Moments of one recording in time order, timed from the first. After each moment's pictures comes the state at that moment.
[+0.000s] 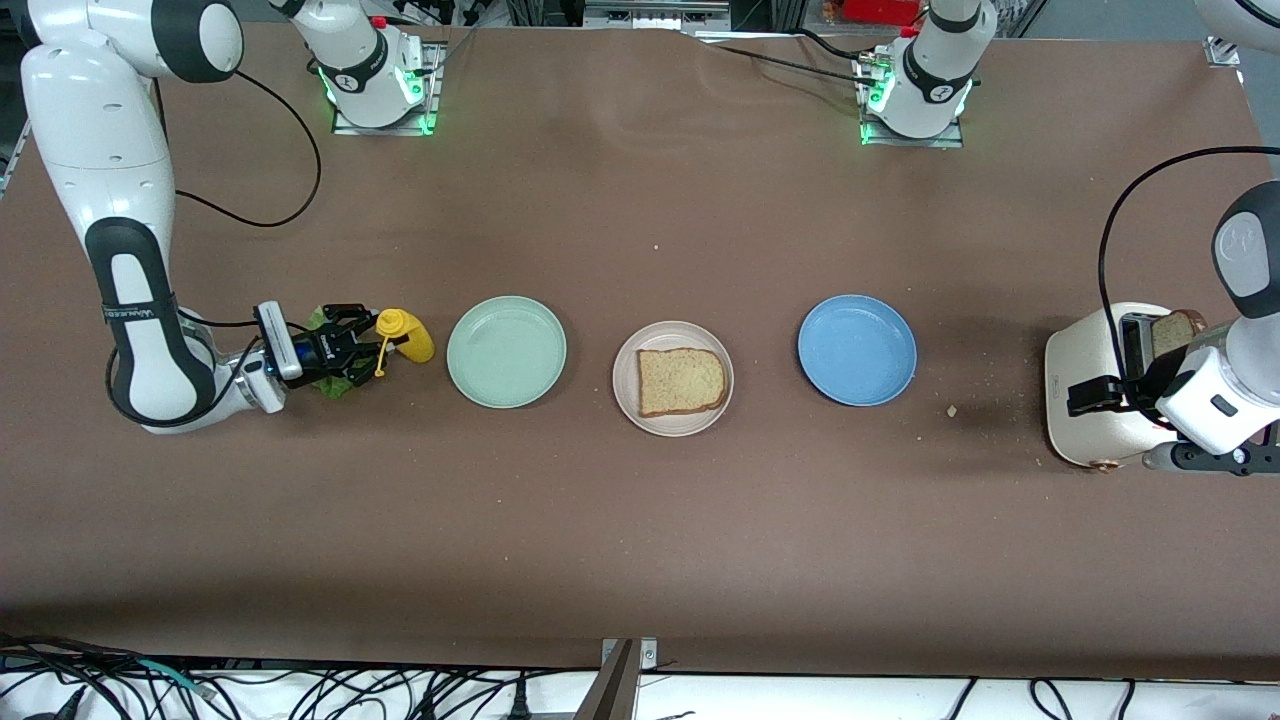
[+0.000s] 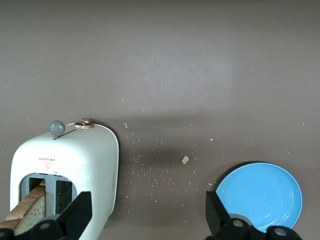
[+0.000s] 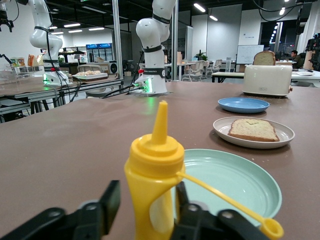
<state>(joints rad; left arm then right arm) 0.04 0.44 0.03 -1.38 0.02 1.78 0.08 -0.10 0.88 -0.09 -1.56 0.97 1.31 -2.60</state>
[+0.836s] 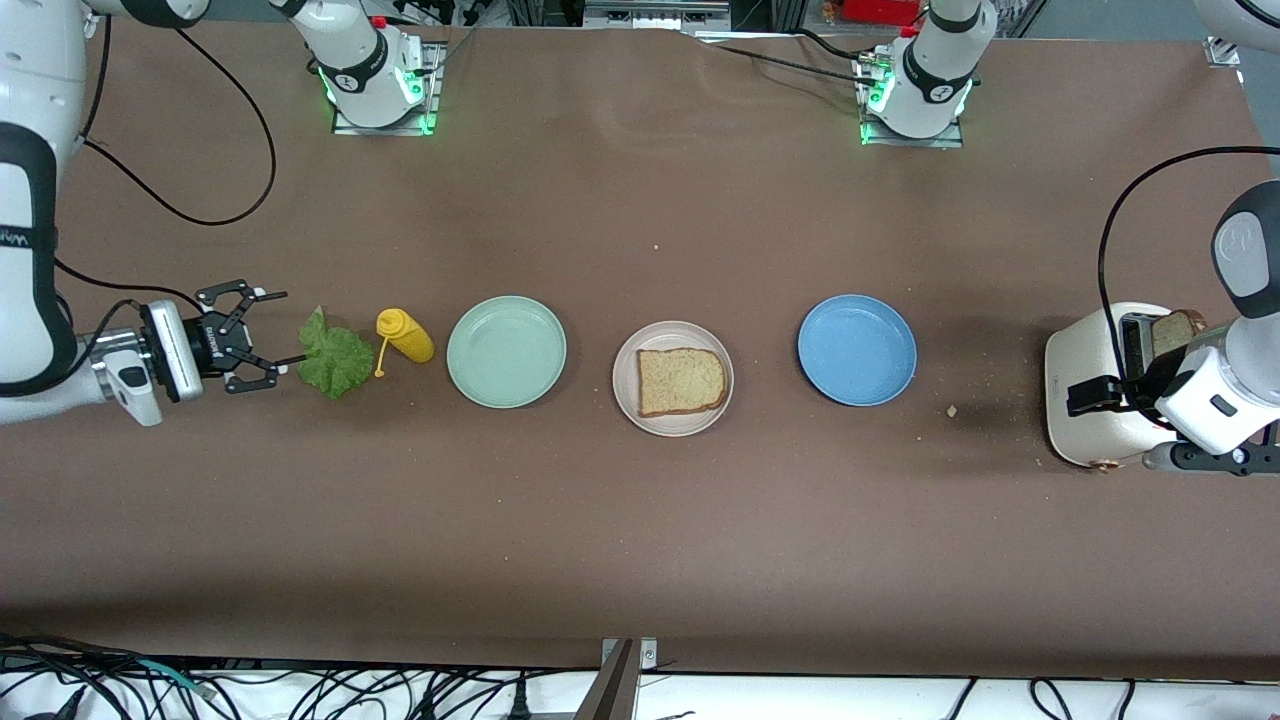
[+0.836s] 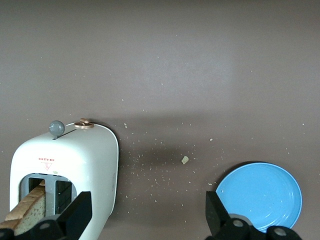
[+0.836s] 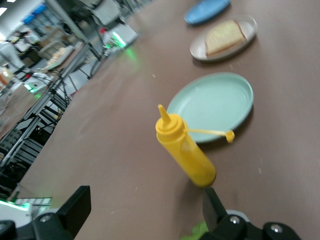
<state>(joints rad) 0.04 0.44 0.03 -1.38 0.02 1.78 0.08 -0.09 0.66 -0.21 -1.47 0.70 1.31 -1.87</state>
